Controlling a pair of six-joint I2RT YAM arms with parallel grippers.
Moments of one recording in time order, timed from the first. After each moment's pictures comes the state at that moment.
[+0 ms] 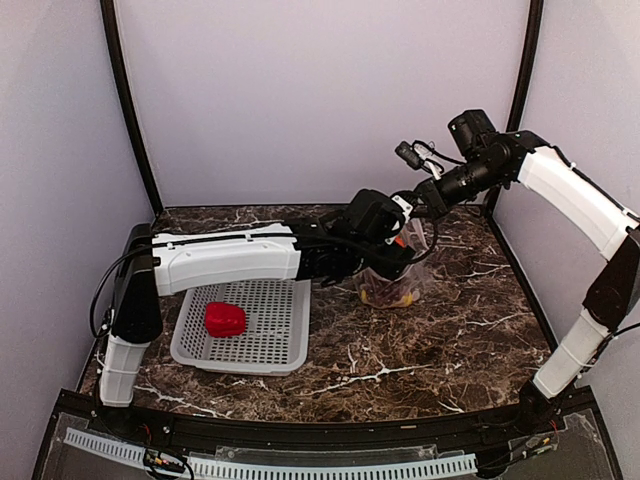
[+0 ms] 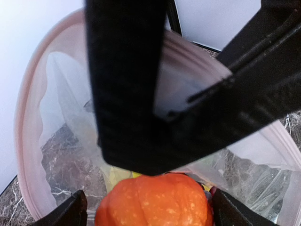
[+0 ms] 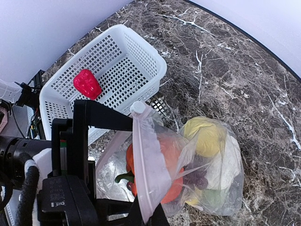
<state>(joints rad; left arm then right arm) -1.12 2.16 1.96 -0.33 -0.51 0.03 0.44 1.61 1.71 -1.02 -0.60 -0.23</state>
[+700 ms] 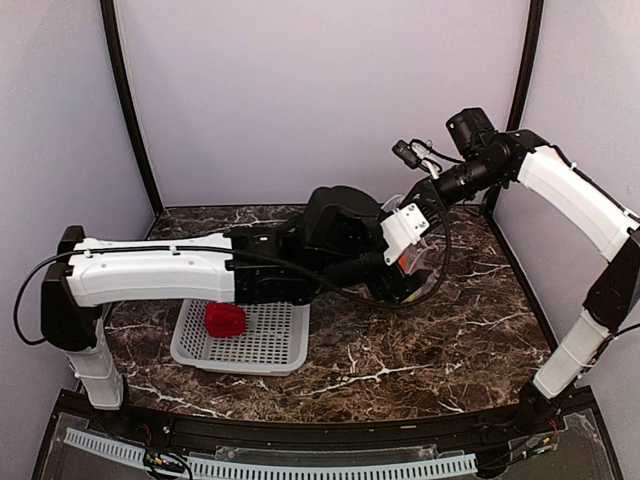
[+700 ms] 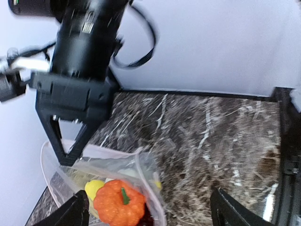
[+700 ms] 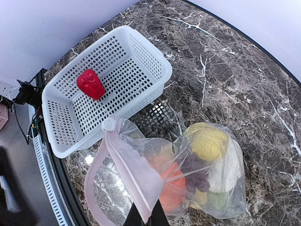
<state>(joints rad) -1.26 1.88 1.71 -0.18 -0.36 0.25 0.46 1.61 1.71 -1.01 -0.60 -0.23</state>
